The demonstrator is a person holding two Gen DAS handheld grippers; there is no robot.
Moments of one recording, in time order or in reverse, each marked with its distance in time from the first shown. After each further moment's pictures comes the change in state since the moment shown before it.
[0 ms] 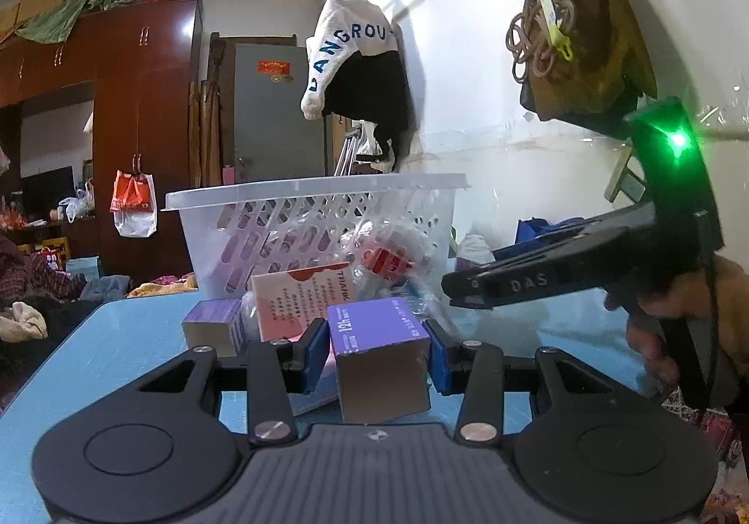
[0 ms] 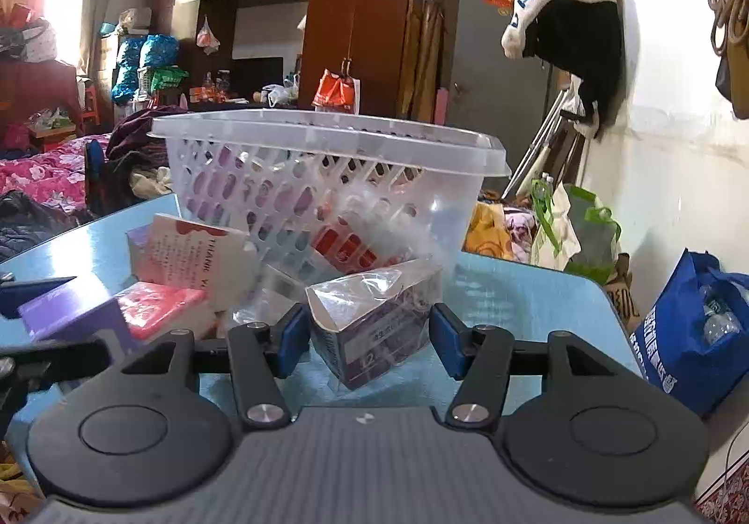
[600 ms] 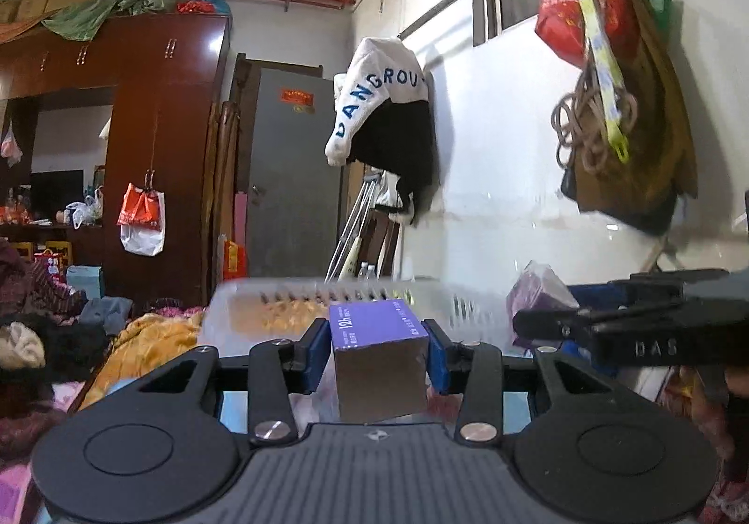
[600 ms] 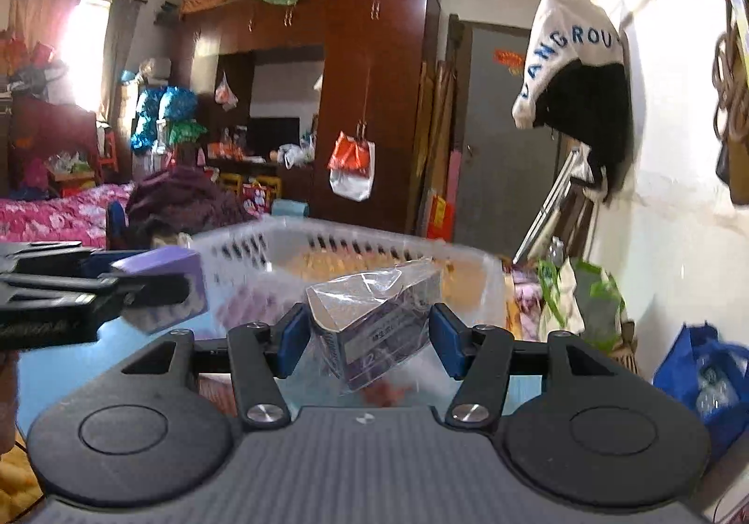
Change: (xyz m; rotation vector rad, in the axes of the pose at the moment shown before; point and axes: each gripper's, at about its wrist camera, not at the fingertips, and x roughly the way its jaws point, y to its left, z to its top) left arm 0.028 0.056 0.097 -0.100 -0.091 0.003; right arm -0.029 0.002 0.077 -0.006 -0.156 0.041
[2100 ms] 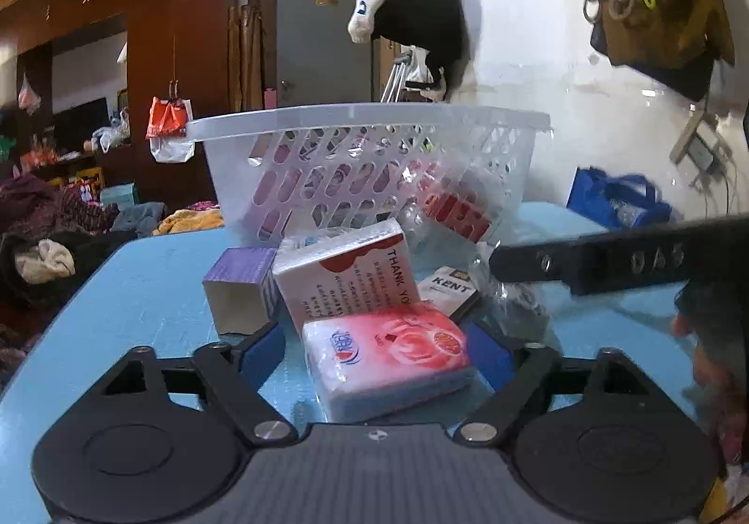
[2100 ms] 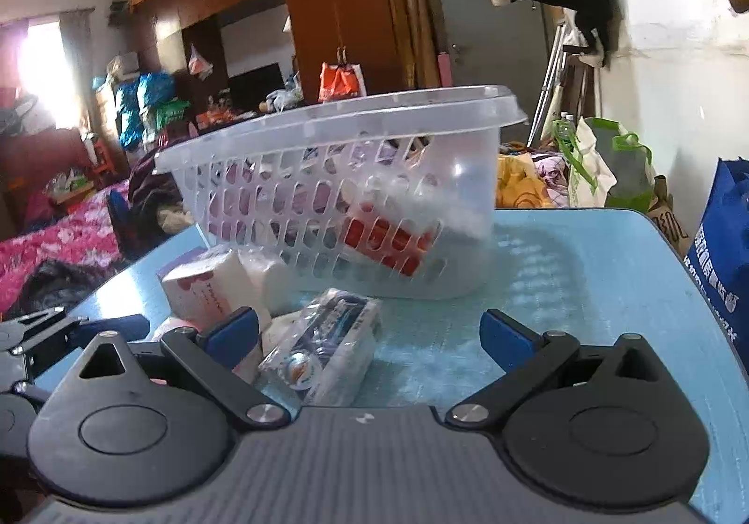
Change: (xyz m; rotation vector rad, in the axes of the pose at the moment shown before) left arm 0.006 -0.023 -0.099 0.033 0.291 0.115; right arm 0.032 -0.007 -0.095 0.228 0.217 0.049
